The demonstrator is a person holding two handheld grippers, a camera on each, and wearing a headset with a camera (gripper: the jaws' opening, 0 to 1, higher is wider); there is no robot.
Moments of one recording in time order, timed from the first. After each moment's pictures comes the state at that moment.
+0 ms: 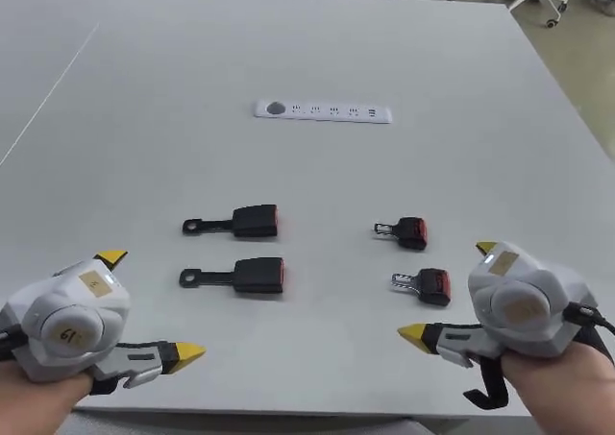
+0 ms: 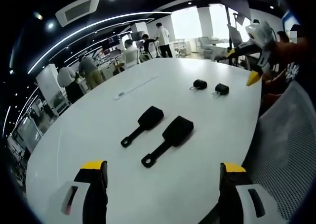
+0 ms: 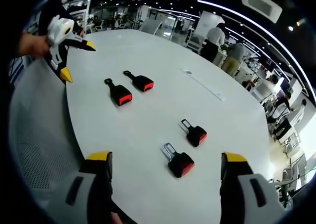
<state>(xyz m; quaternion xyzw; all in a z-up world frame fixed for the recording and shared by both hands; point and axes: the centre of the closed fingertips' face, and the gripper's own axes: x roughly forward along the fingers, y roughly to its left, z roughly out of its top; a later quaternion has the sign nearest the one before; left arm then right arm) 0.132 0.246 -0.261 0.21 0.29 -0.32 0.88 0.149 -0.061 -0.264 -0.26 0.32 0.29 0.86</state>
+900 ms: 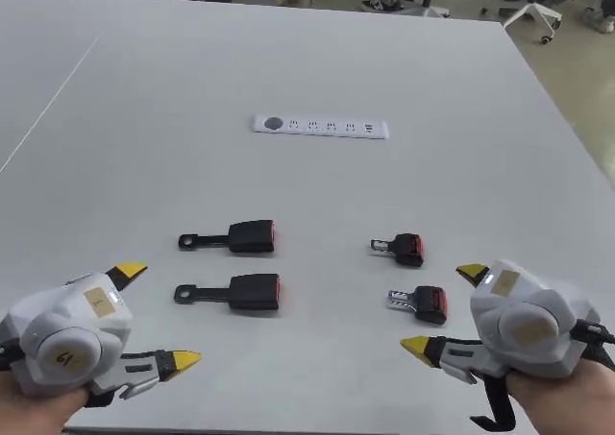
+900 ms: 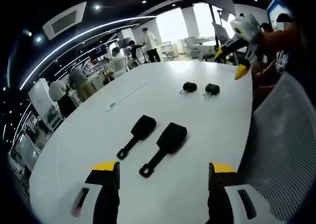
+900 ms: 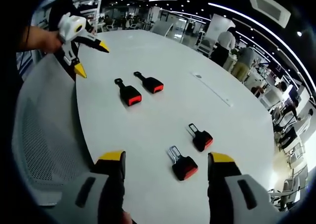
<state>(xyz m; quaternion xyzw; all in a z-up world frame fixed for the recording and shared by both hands) 0.145 0.239 -0.274 0.25 0.26 -0.37 0.86 0.145 -0.056 -0.264 -0.27 0.32 0.34 0.84</state>
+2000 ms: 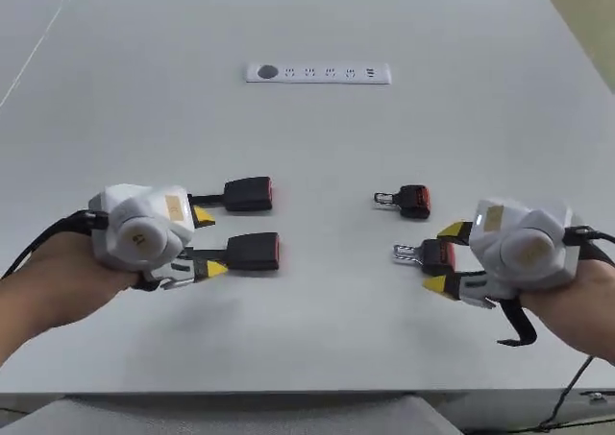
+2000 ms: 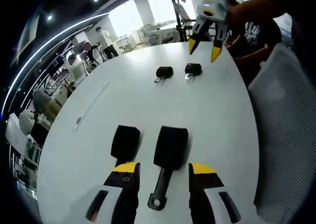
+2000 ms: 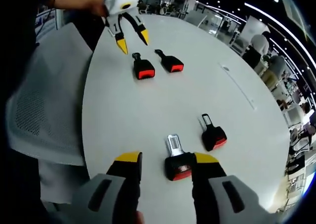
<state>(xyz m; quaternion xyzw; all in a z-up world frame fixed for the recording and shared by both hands) 0.198 0.183 -0.306 0.35 0.29 -0.50 0.74 0.175 -0.073 -0.318 -0.34 0.35 0.45 0.75</state>
